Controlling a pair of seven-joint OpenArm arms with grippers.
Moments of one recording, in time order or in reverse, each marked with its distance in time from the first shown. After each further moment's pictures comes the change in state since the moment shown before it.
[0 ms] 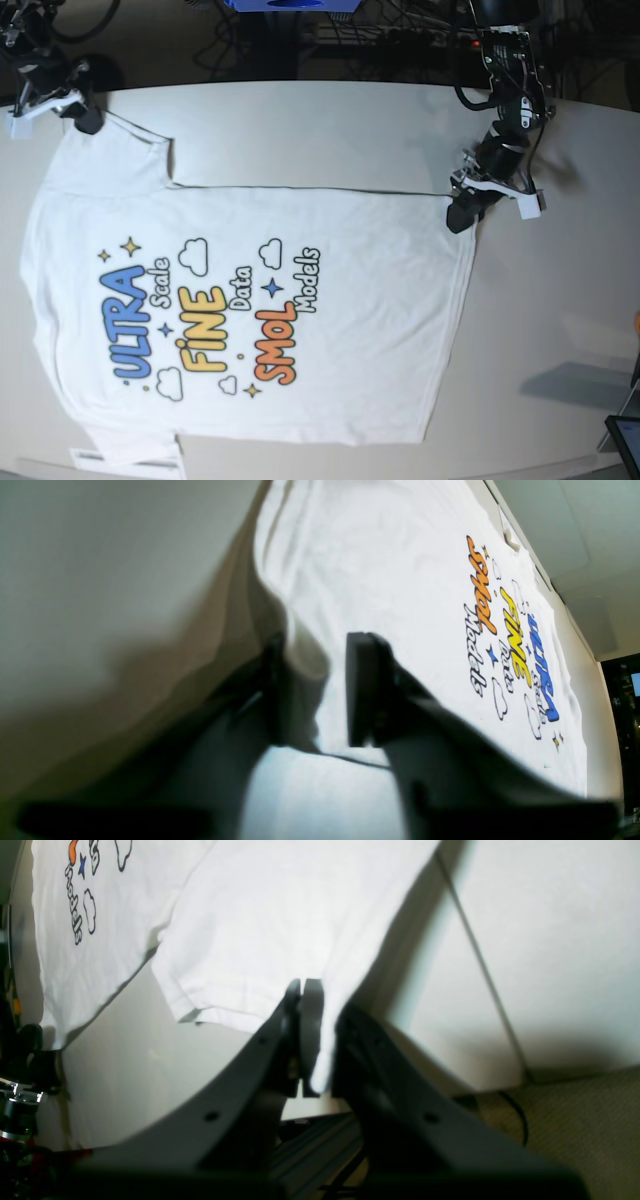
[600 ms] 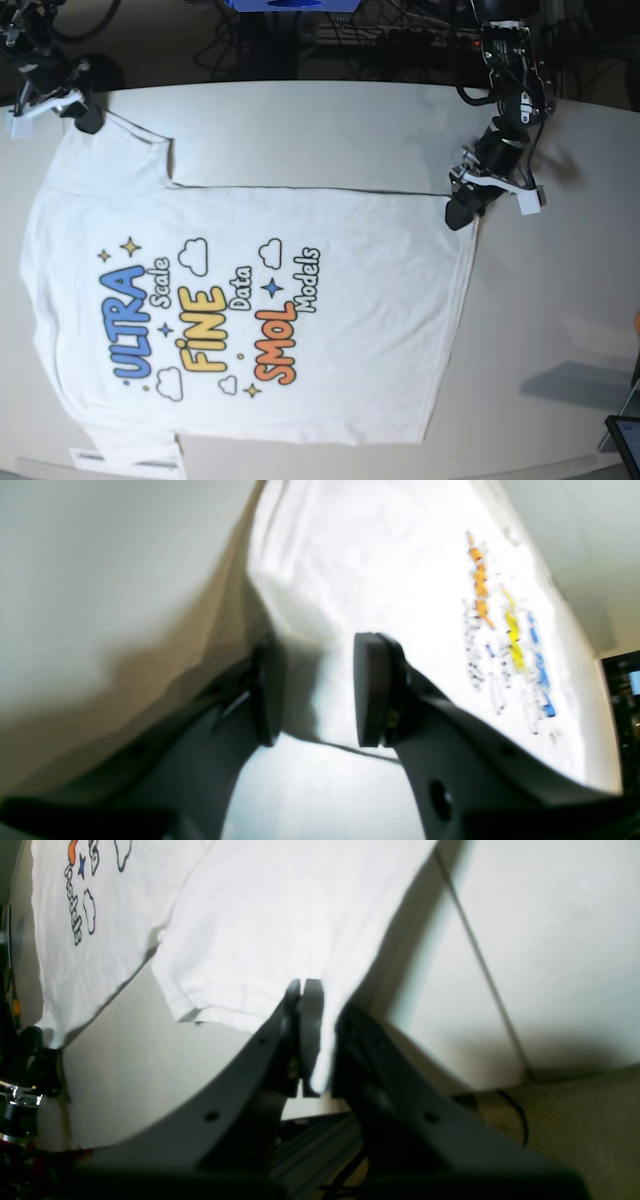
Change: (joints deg) left arm 1.4 -0.2 -0.1 0.7 -0.4 -0.3 -0.7; right arm 0.0 0.0 0.0 0.0 0.0 0.0 0.0
